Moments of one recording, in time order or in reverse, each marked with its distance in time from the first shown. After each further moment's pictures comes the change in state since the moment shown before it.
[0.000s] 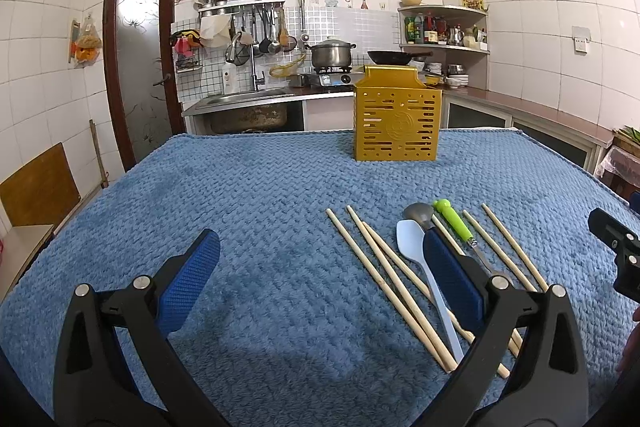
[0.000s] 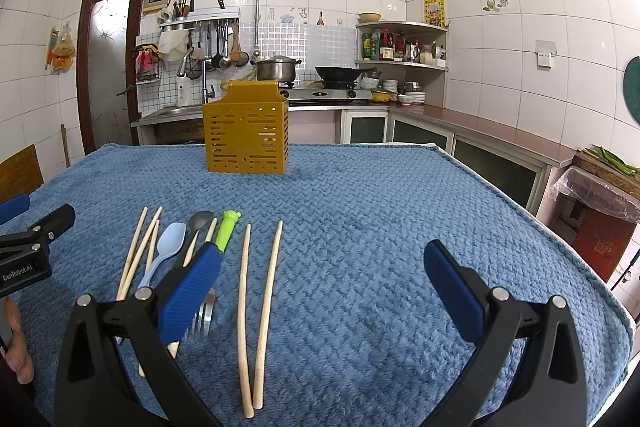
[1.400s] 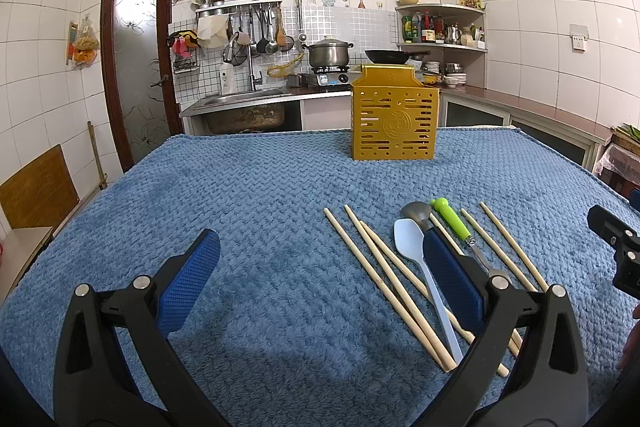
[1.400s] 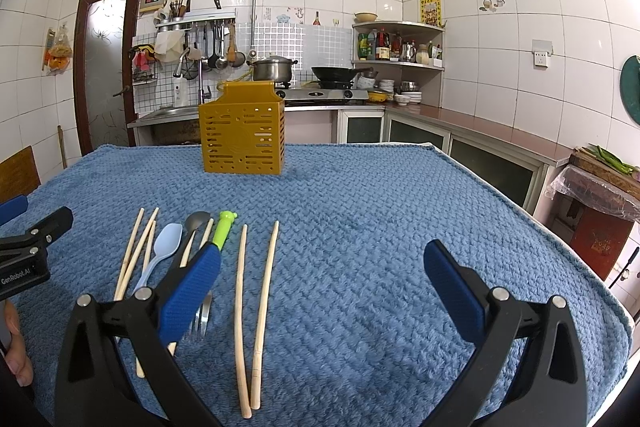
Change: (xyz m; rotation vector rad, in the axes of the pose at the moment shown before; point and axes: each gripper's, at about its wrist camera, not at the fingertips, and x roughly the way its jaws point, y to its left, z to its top) left arm 0.000 -0.002 0.000 0.003 0.002 0.002; right arm 0.000 -0.003 0.002 -0.001 0.001 -0.004
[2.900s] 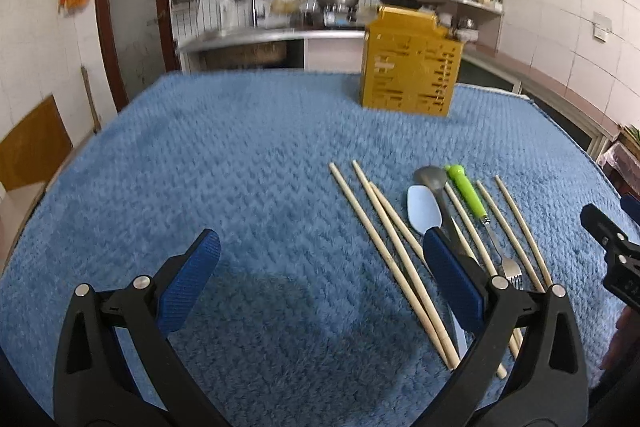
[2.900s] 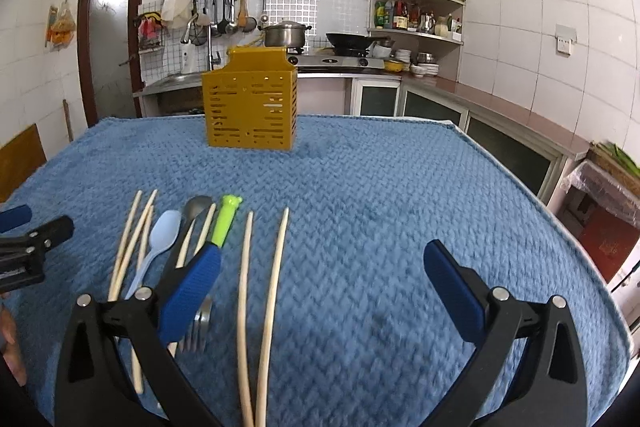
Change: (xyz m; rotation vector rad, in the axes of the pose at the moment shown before) left arm 0.046 0.016 0.014 -0.075 0.273 -0.019; right arm 0.040 0.003 0.014 -0.047 0.147 0.030
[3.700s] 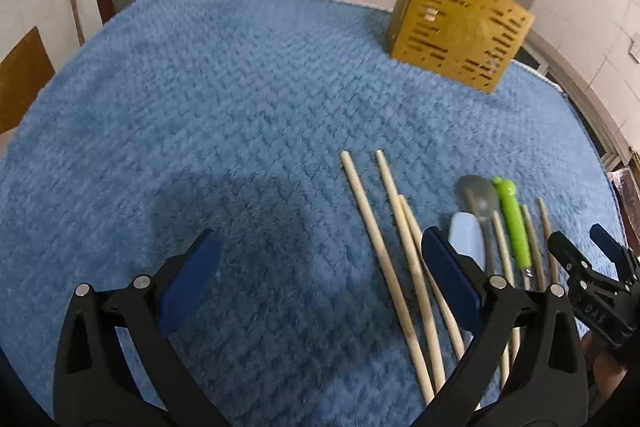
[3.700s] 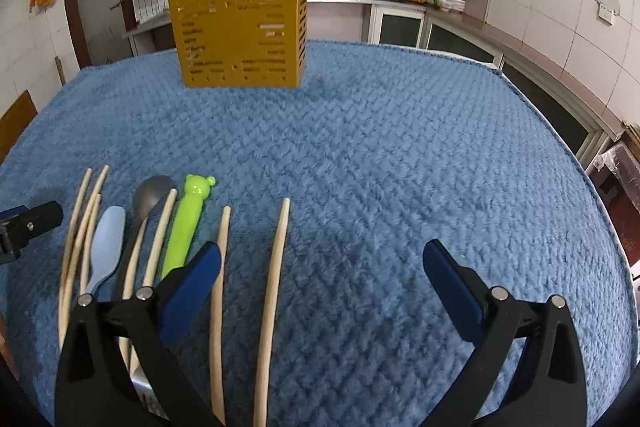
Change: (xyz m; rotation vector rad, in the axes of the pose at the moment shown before) left arm 0.105 0.009 0.039 -0.120 0.284 -0.027; right arm 0.121 0.021 0.024 -0.022 0.293 0.038
